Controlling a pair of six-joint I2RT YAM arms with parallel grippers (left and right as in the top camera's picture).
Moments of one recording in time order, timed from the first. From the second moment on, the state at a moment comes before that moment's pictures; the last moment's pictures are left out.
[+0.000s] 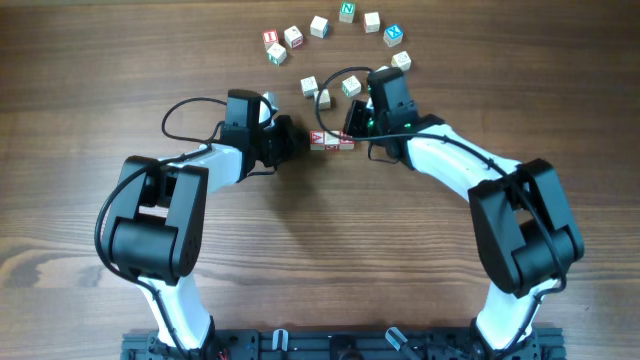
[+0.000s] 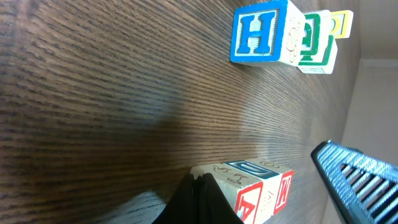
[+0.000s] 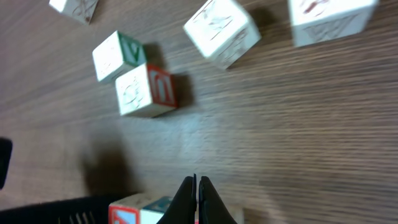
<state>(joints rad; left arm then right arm) -0.22 1.99 0.97 0.14 0.57 -0.81 0.43 1.96 1.18 -0.09 -0.14 0.63</state>
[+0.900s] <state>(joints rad) -0.16 1.99 0.97 0.11 0.57 -0.81 0.45 1.96 1.24 -0.17 -0.09 0.62</state>
